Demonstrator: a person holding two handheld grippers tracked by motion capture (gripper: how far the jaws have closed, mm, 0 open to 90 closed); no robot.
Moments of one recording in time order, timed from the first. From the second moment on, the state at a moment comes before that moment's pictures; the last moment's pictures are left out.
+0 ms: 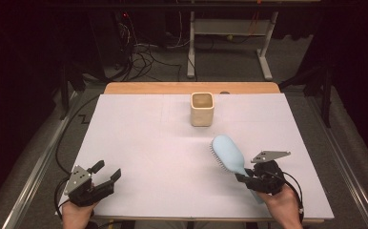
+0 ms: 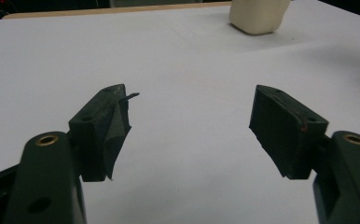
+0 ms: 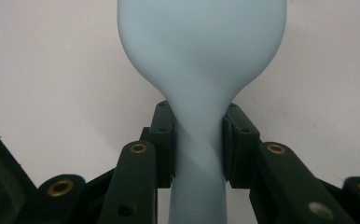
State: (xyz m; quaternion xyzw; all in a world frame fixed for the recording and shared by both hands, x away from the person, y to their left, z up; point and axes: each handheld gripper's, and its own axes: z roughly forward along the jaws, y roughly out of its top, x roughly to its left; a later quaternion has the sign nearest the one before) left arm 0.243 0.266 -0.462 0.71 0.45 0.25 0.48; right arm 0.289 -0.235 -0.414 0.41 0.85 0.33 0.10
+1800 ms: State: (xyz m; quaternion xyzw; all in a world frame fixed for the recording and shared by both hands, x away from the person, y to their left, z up) left arm 0.262 0.176 -0.457 0.76 0.36 0.17 0.51; right arm 0.291 -0.203 -0.414 0.37 0.86 0.35 0.09
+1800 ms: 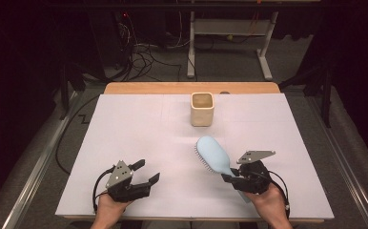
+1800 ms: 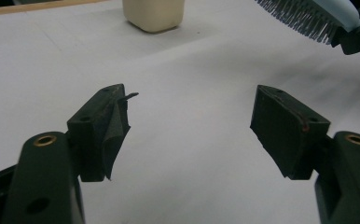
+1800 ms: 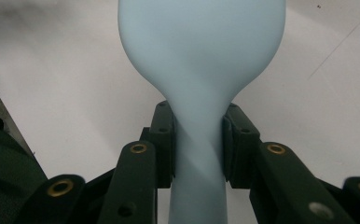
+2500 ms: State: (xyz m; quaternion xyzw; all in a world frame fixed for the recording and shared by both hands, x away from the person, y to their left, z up) left arm 0.274 0.143 -0.453 0.78 0.35 0.14 0.50; right arm 0.291 -0.192 -0.413 0.35 0.86 0.35 0.09
